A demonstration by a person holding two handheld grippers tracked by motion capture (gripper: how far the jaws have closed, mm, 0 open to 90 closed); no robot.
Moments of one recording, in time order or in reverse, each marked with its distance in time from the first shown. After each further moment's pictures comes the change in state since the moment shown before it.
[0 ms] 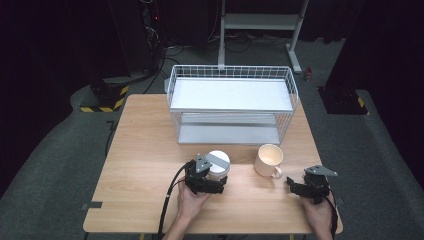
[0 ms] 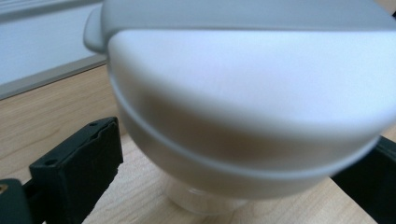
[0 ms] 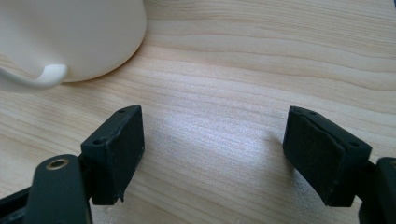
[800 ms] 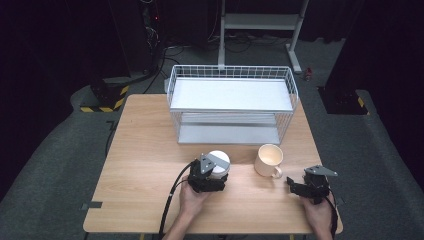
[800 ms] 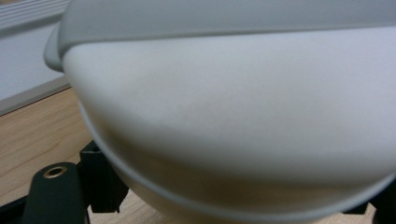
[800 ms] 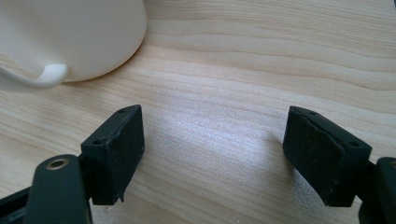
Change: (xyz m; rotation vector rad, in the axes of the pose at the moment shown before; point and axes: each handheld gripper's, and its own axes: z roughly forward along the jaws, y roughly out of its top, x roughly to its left) left arm -0.005 0.000 0.007 -0.003 0.025 0.056; right arm 0.000 0.000 0.000 0.001 0.000 0.001
